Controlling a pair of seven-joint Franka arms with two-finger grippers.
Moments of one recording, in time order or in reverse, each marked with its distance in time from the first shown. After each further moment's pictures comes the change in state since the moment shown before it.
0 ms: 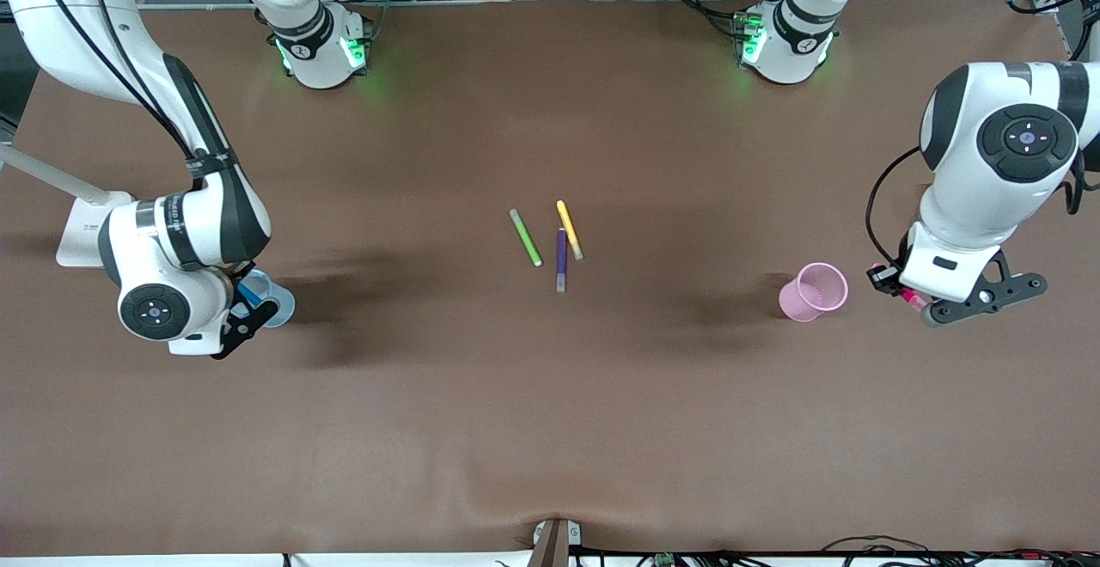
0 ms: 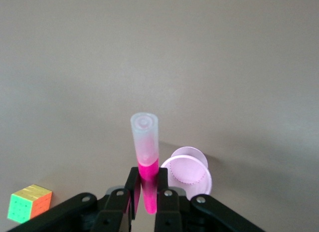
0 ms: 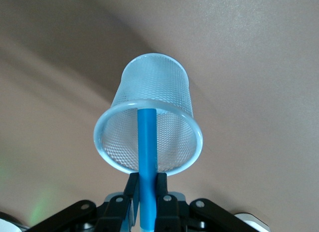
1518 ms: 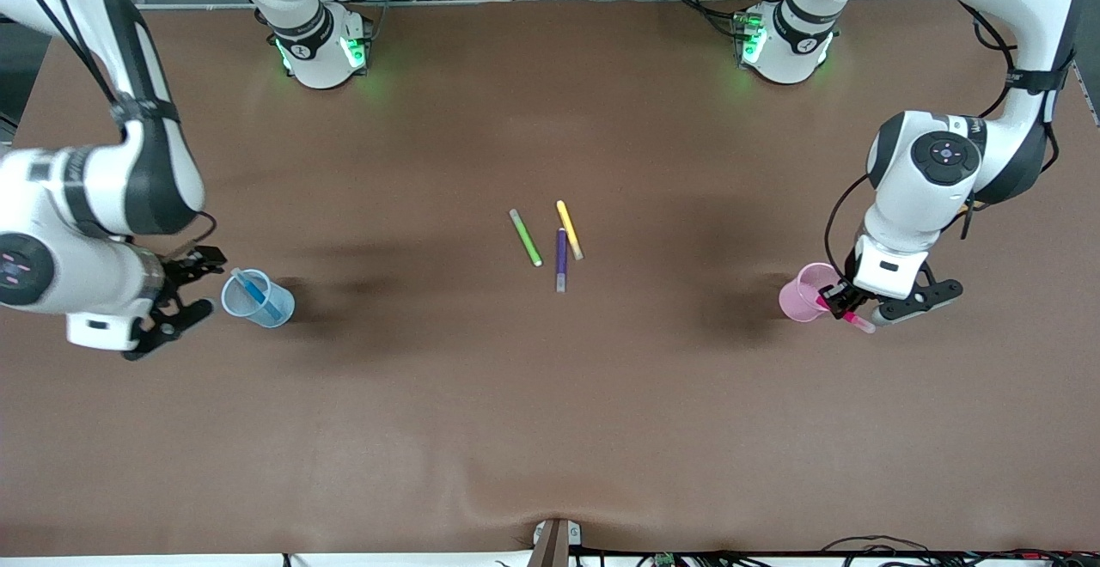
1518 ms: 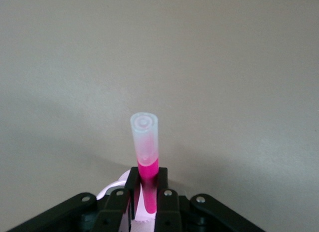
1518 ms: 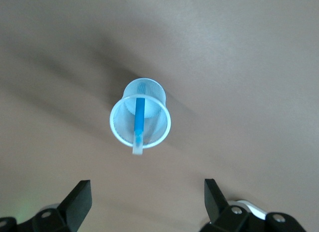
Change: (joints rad) left arm 0.028 0.074 -0.020 -0.264 0.001 0.510 -0.165; right arm 0.000 -0.188 -0.067 0.078 0.202 -0.038 0.006
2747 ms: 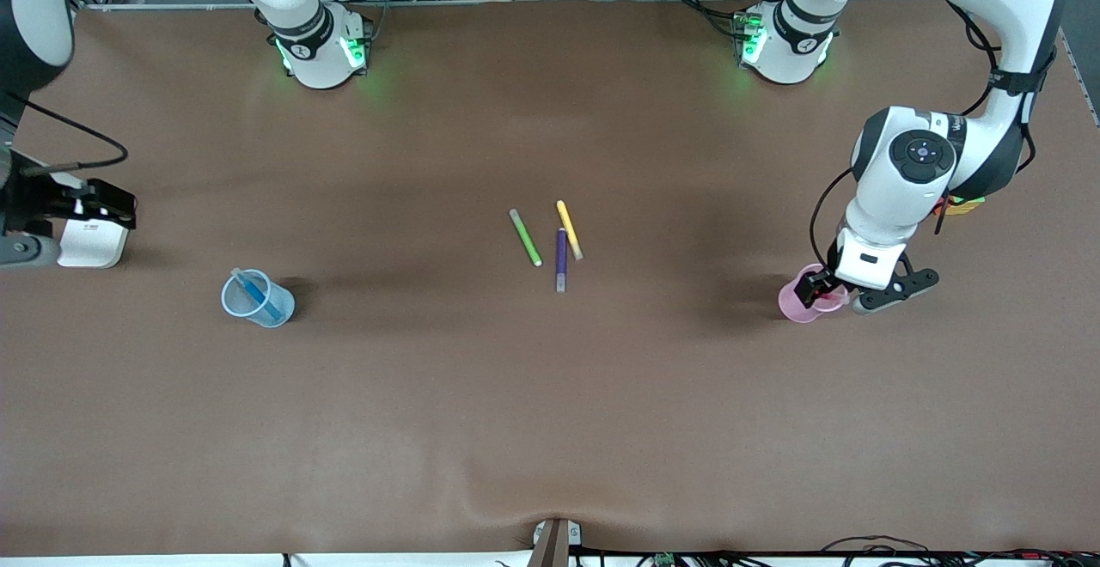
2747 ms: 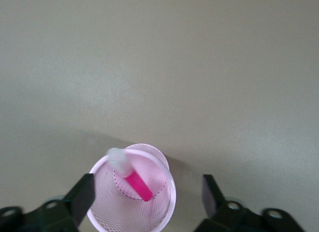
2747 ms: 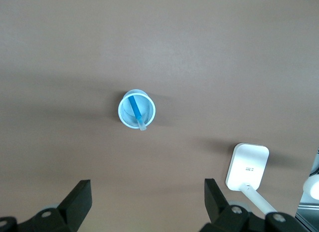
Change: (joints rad) left arm 0.002 -0.020 -0.009 -0.053 0.002 -0.008 -0.033; right arm 0.144 -0.219 -0.183 0.156 0.098 -0.191 0.358
